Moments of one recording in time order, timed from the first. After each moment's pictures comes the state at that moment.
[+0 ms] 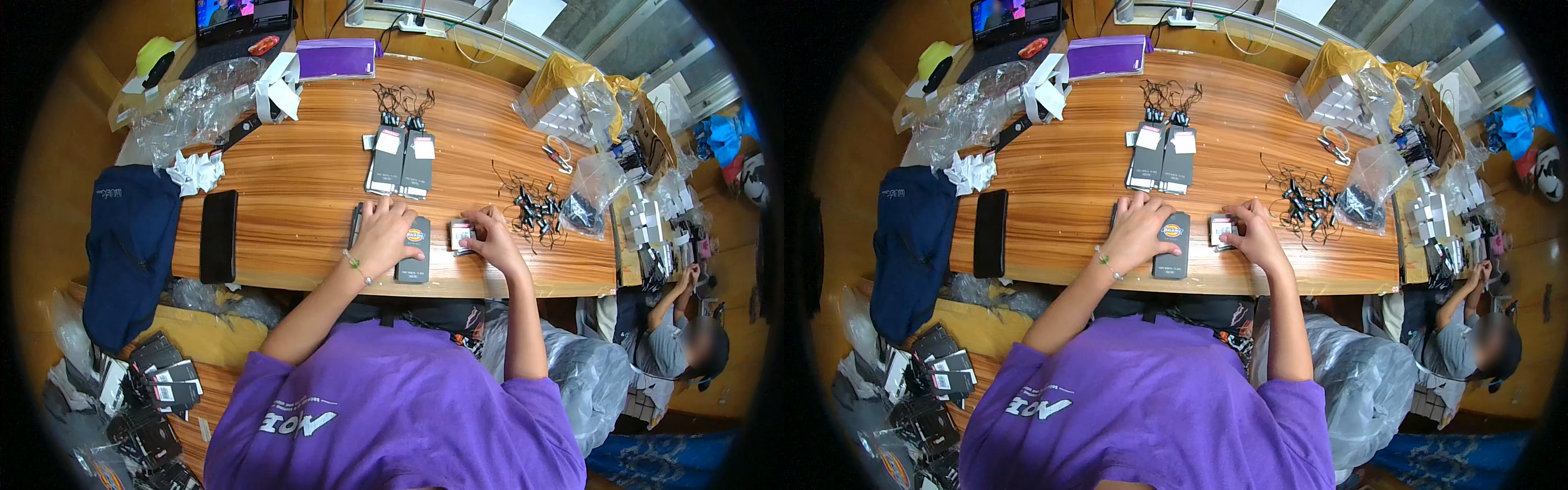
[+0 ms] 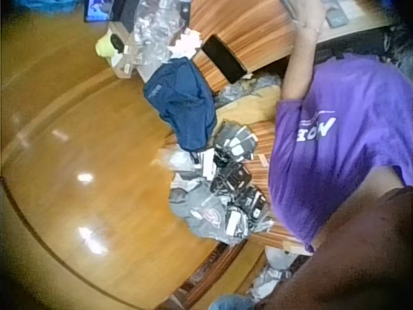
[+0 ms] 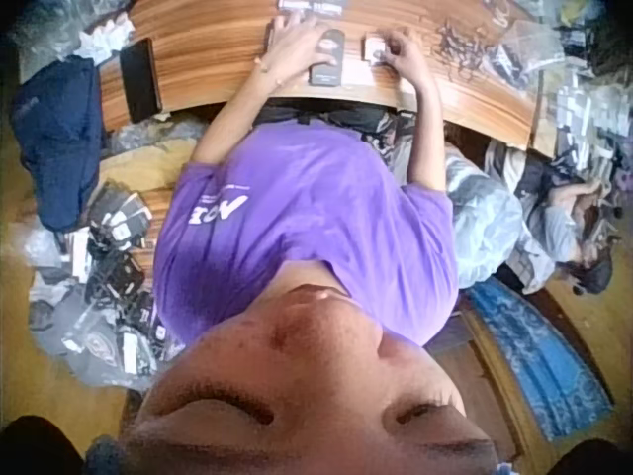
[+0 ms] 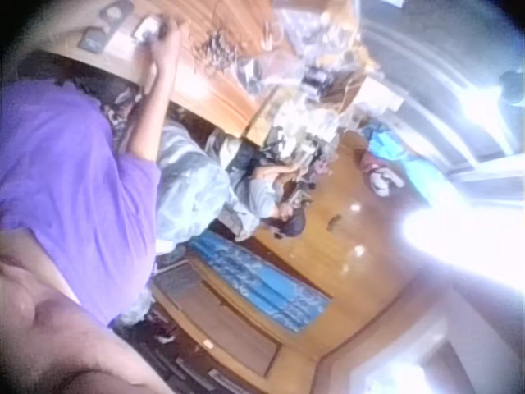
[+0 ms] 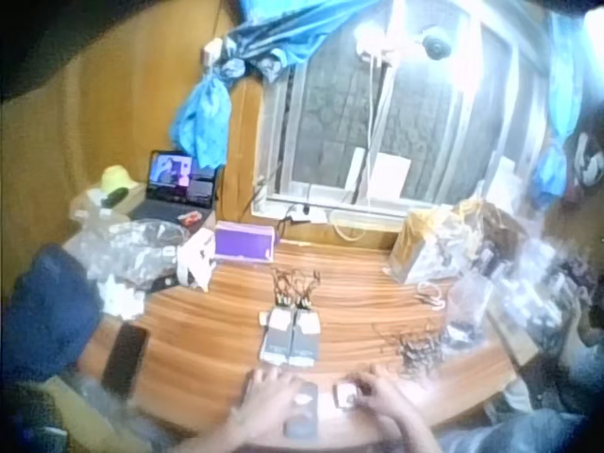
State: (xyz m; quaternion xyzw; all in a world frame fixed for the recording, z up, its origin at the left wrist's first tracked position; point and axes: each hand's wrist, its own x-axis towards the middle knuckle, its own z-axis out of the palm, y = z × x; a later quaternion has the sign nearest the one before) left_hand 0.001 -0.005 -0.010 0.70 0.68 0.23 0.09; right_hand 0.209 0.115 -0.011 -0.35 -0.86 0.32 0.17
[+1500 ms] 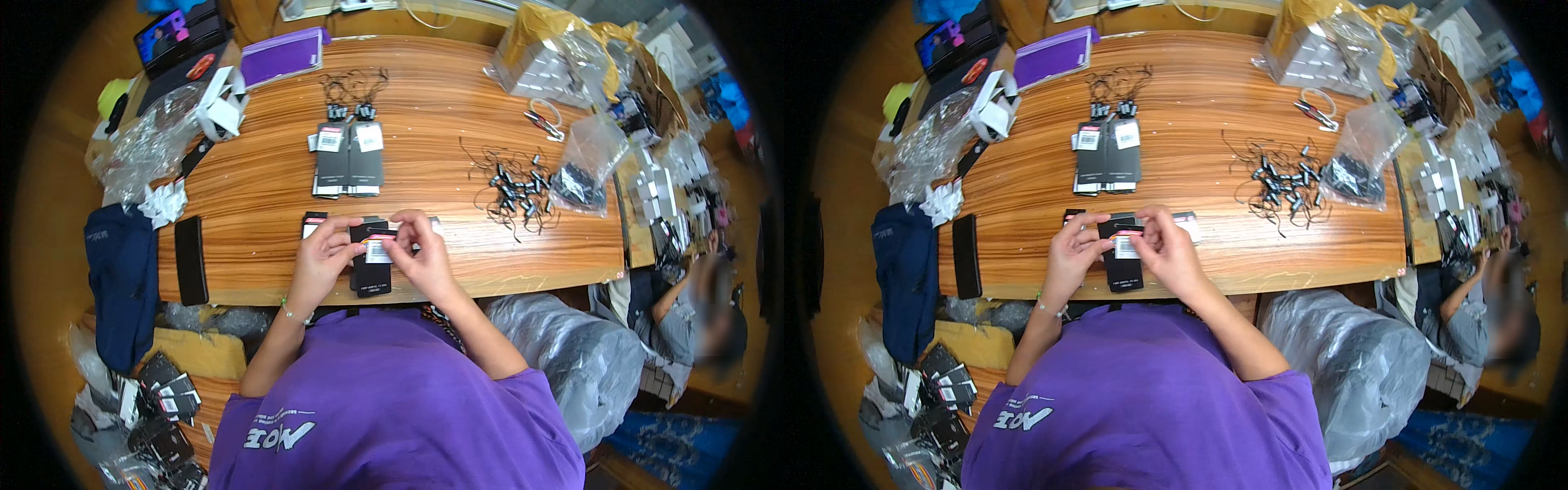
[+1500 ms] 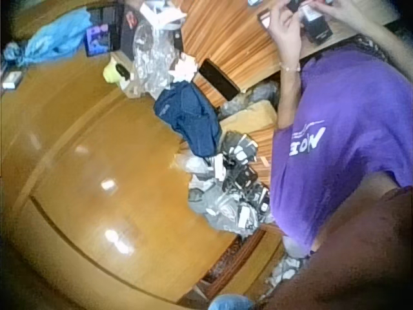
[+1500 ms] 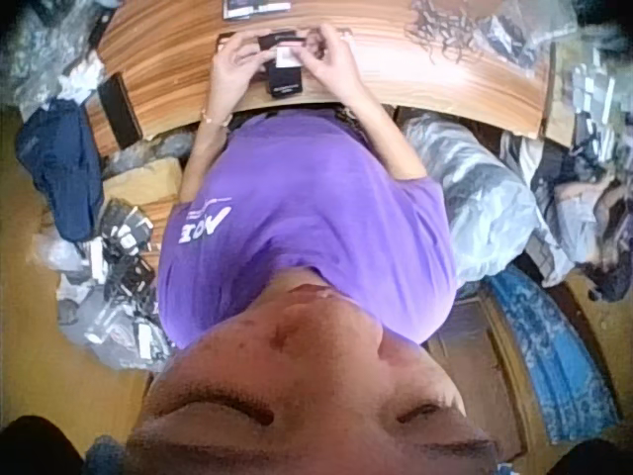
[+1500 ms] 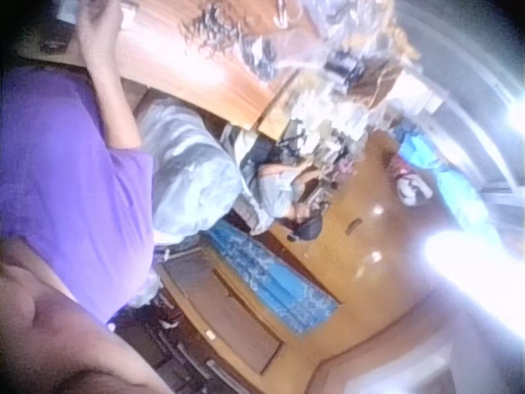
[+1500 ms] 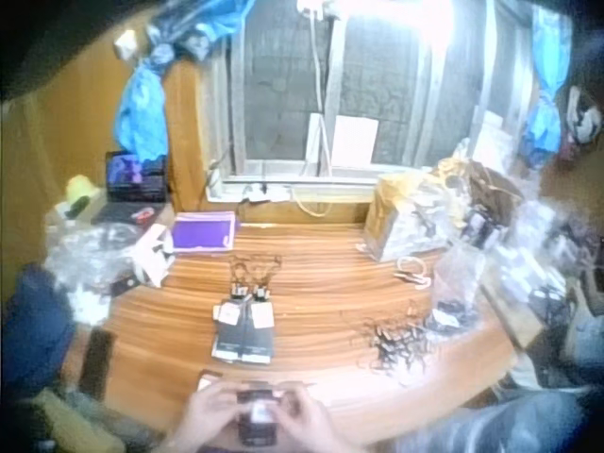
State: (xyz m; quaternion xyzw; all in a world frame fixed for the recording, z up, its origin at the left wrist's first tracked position) left_hand 0.020 -0.017 0.002 0.34 0.57 0.56 0.50; right_hand 0.175 0.068 -0.009 -0.30 -0.69 0.57 0.33
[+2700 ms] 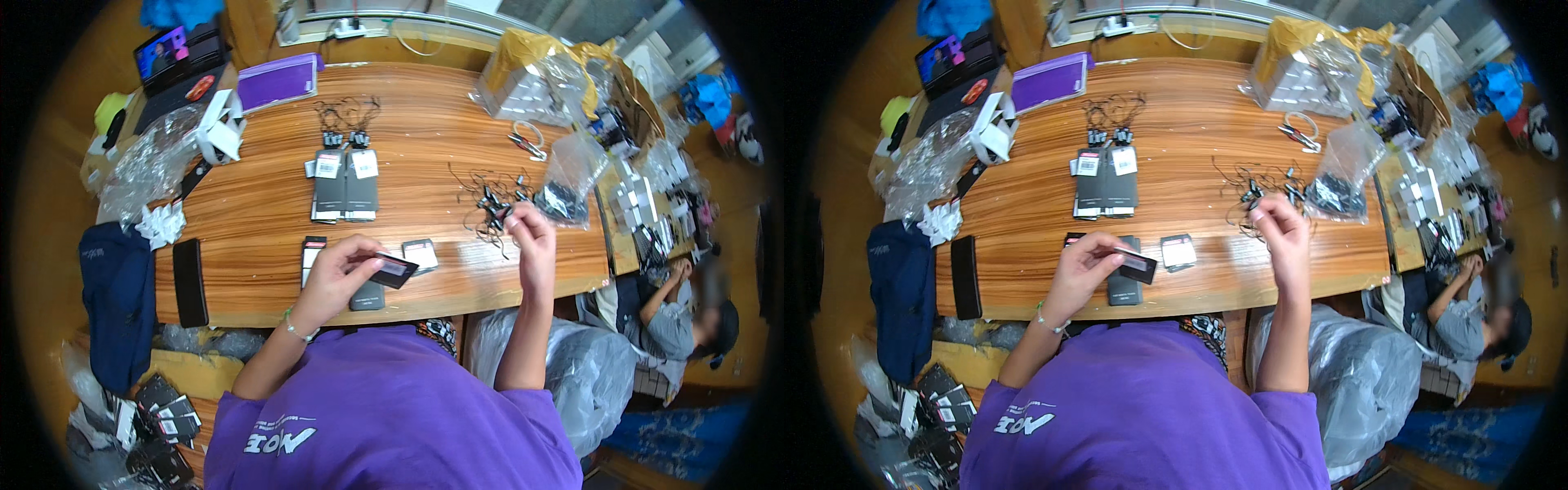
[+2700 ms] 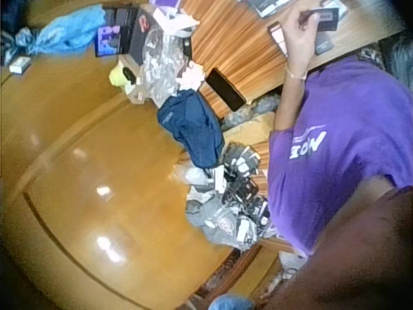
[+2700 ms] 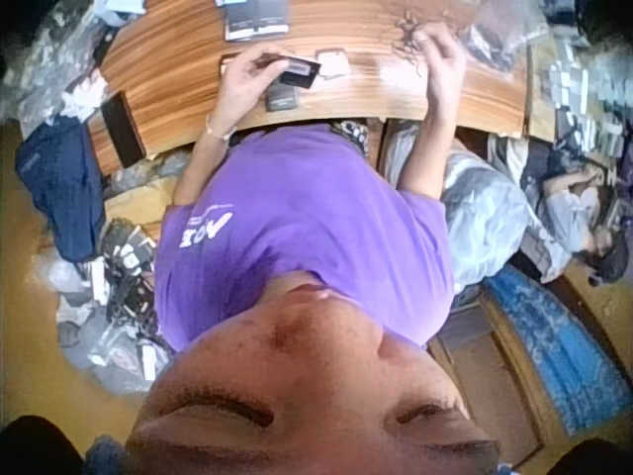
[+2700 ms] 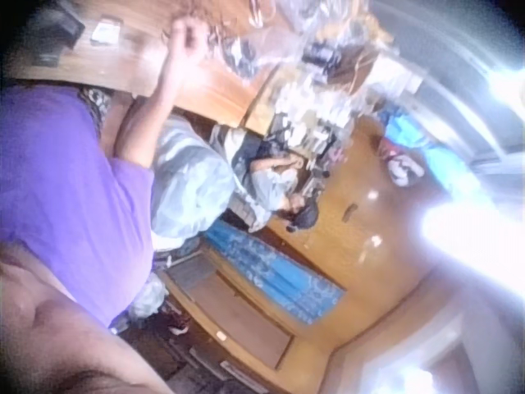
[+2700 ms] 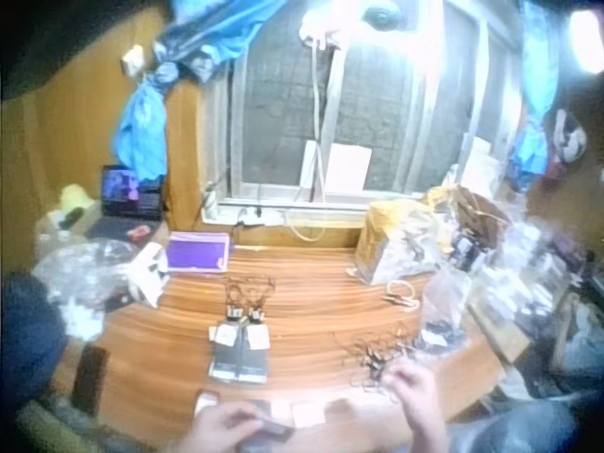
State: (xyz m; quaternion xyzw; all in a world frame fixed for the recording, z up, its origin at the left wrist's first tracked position) left_hand 0.024 -0.003 0.033 0.44 0.48 0.57 0.51; right_hand 0.265 0.138 0.065 -0.37 -0.63 0.52 0.45
